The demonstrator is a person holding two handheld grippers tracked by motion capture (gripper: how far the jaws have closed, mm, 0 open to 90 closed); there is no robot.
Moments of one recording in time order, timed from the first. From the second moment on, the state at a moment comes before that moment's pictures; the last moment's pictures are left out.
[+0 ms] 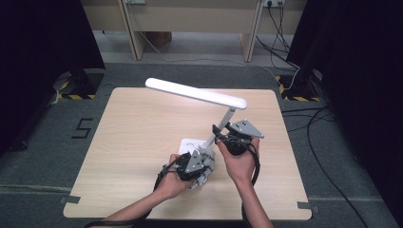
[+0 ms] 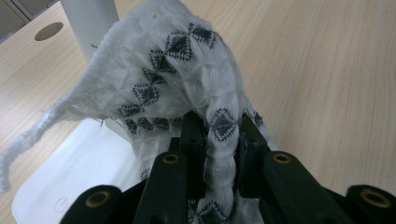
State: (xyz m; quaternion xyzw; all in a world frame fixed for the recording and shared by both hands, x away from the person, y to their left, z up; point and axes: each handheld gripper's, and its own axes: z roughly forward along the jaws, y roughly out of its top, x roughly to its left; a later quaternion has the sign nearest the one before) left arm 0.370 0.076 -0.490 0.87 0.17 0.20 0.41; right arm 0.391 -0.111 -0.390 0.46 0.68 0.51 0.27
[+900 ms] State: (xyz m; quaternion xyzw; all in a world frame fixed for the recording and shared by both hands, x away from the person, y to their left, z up) left arm 0.359 0.079 -0.492 0.88 0.15 0.20 0.40; right arm 0.386 -0.096 -0.387 0.52 0.65 0.48 0.29
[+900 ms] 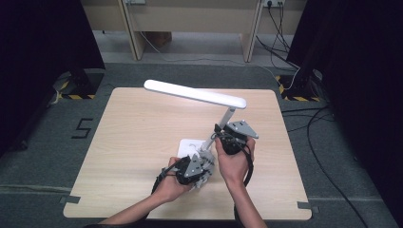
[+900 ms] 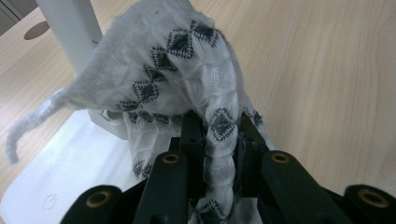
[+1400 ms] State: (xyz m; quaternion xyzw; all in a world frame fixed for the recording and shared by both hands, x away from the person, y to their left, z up) left arm 0.334 0.084 -0.489 0.89 0.11 0.17 0.40; right arm 0.386 -0.092 -0.388 0.52 0.65 0.48 0.28
